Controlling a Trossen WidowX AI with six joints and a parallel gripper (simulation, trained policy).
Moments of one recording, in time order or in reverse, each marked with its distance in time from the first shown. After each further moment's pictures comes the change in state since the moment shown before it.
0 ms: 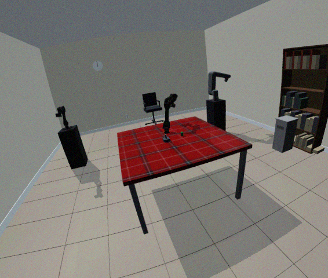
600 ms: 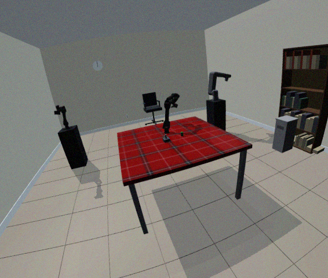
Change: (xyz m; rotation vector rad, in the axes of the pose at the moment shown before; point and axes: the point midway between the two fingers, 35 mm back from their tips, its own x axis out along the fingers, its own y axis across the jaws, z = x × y) arm -0.030 -0.023 -0.016 0.052 0.005 -0.116
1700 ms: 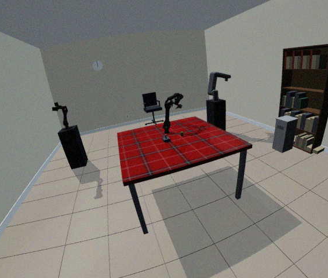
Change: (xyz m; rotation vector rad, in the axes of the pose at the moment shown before) arm -0.053 -0.052 -0.032 0.109 0.008 -0.206
